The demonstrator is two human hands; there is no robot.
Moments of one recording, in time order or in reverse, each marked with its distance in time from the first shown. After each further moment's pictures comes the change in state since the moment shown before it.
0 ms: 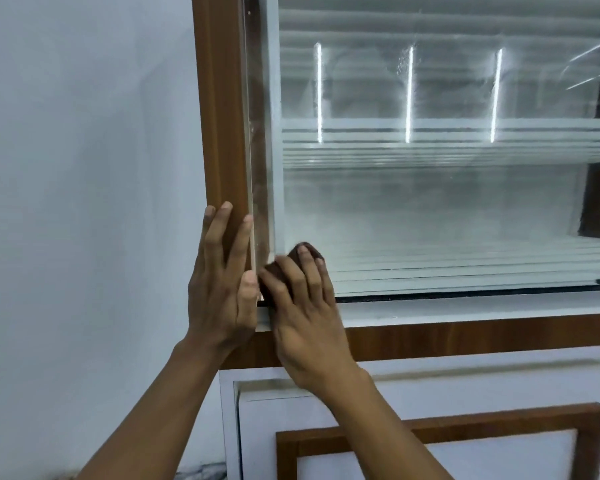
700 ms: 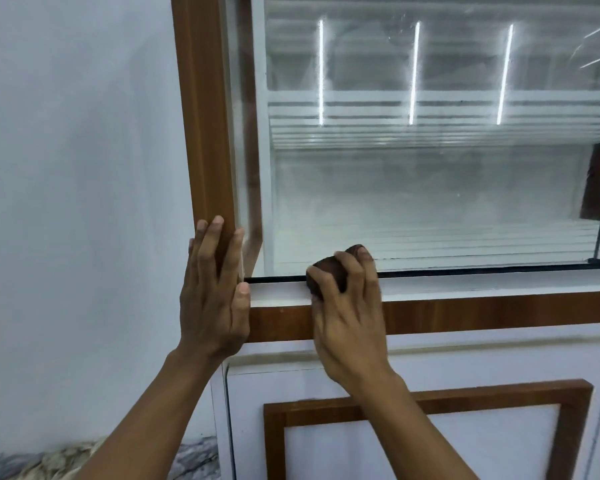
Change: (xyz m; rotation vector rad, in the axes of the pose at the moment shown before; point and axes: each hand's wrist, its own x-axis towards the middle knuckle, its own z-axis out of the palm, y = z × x) left_hand -0.044 0.007 0.009 0.118 -0.040 -0.006; right_hand -0.047 0.046 -0.024 0.056 0.035 0.280
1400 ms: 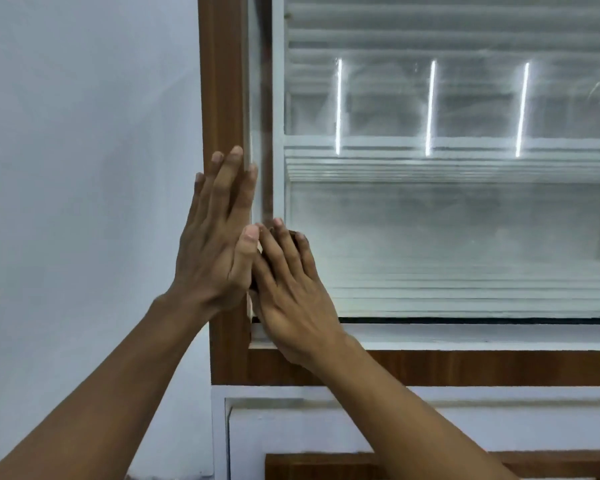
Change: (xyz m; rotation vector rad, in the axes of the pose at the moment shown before) left_hand 0.112 0.002 -0.037 0.080 -0.076 0.150; right_hand 0.087 -0.048 0.025 -0.006 0.000 -0.468
